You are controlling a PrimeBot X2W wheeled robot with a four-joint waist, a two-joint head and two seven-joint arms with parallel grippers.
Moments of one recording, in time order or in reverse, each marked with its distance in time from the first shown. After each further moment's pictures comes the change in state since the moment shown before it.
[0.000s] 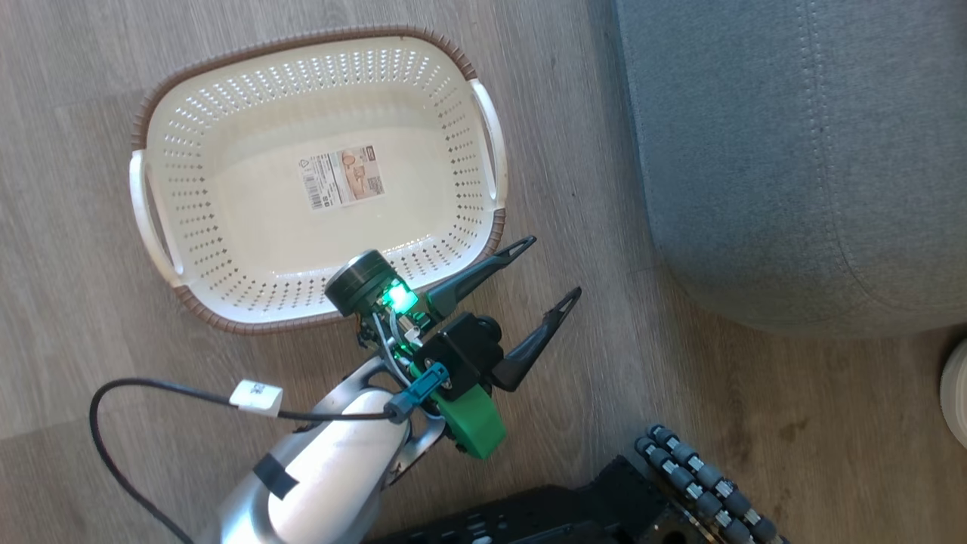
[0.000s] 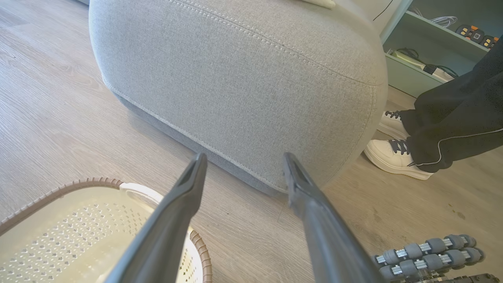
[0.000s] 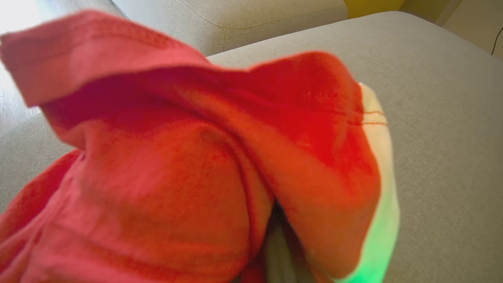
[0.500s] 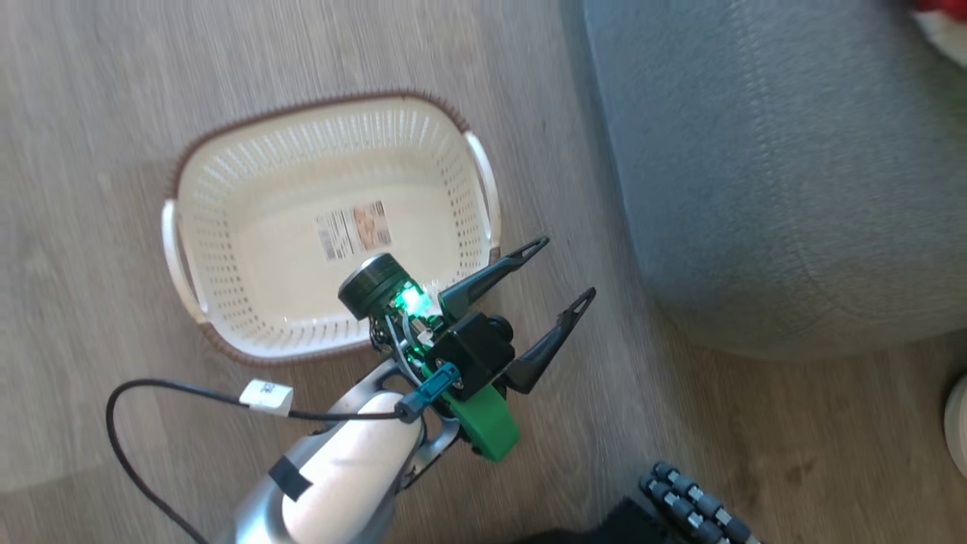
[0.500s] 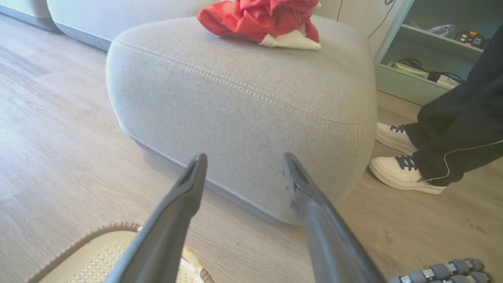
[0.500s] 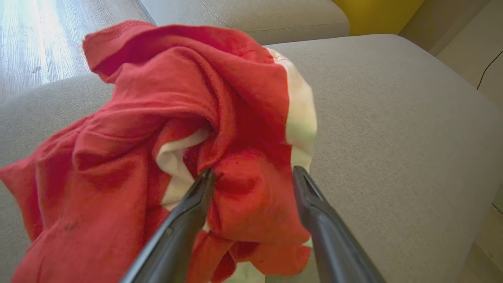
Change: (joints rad) left arm 0.003 -0.030 0.001 0.009 -0.010 0.001 0.000; right arm 0.073 0.019 0.083 0.003 -0.093 0.000 -0.017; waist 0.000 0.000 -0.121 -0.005
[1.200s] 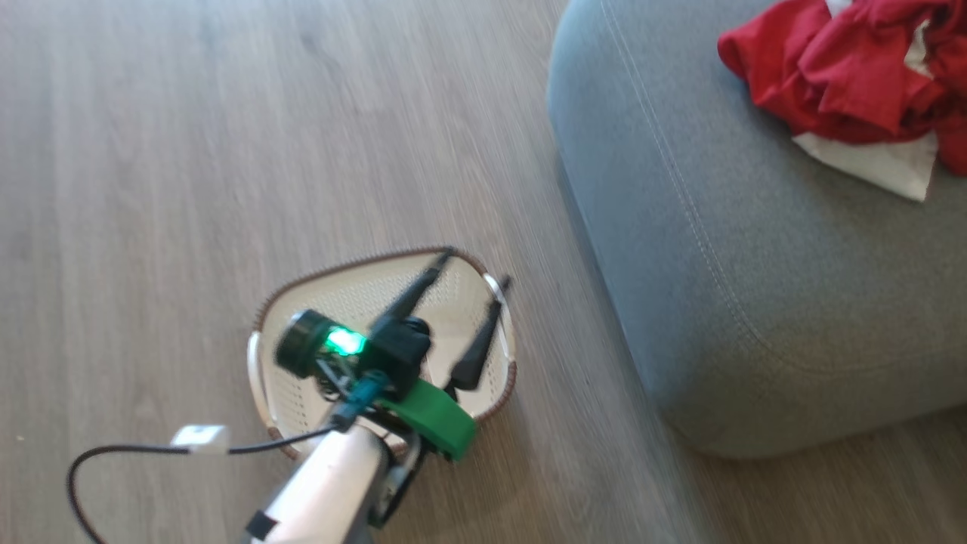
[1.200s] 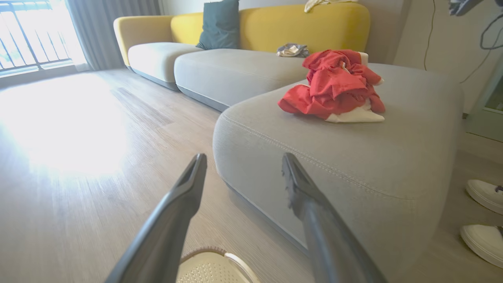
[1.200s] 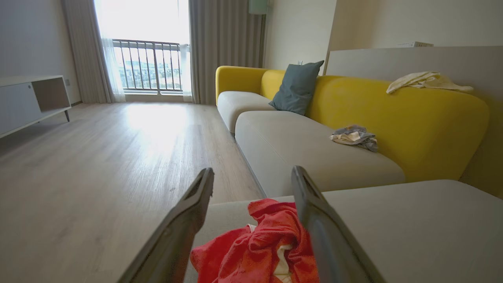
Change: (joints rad) left arm 0.160 -0.043 0.170 -0.008 -0.079 0.149 0.000; right arm 0.377 -0.012 0.422 -0.491 0.372 0.000 -0.205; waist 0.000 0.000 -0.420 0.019
